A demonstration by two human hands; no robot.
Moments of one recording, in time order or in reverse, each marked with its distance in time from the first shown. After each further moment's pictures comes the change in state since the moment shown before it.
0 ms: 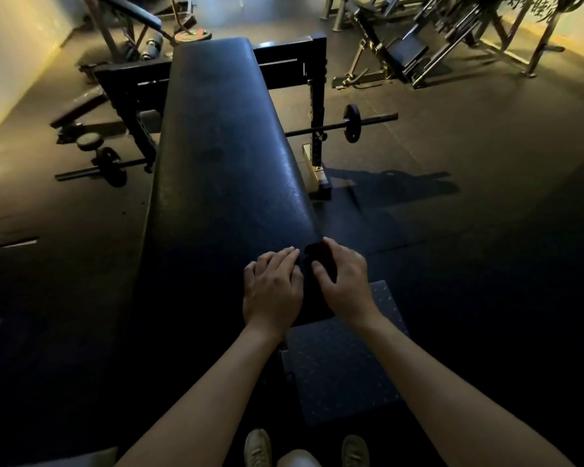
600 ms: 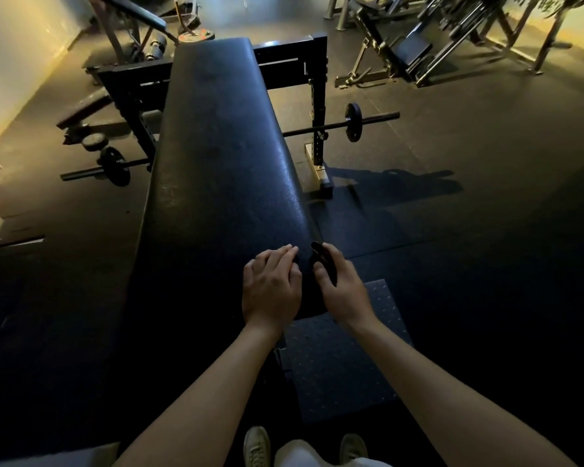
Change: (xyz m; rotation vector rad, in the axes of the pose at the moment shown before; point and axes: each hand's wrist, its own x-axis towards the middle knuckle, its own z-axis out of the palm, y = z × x) left_hand -0.006 0.009 0.011 0.017 0.061 0.007; right_hand -0.020 0.005 -0.008 0.263 -0.088 0.171
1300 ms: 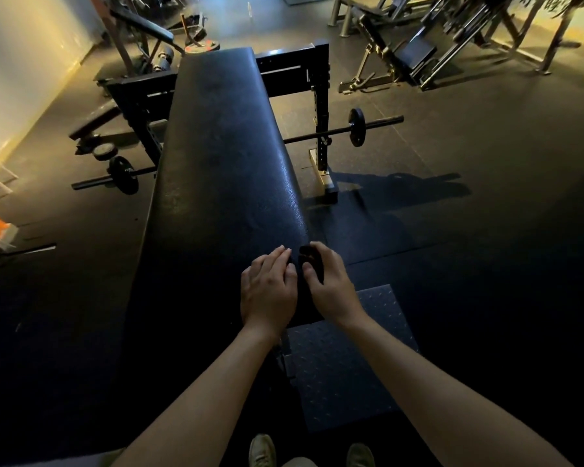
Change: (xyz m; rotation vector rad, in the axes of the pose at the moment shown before) left_hand 0.006 0.006 -0.006 -0.016 -0.073 -0.091; right_hand 0.015 -0.008 0.009 0.015 -0.033 -0.082
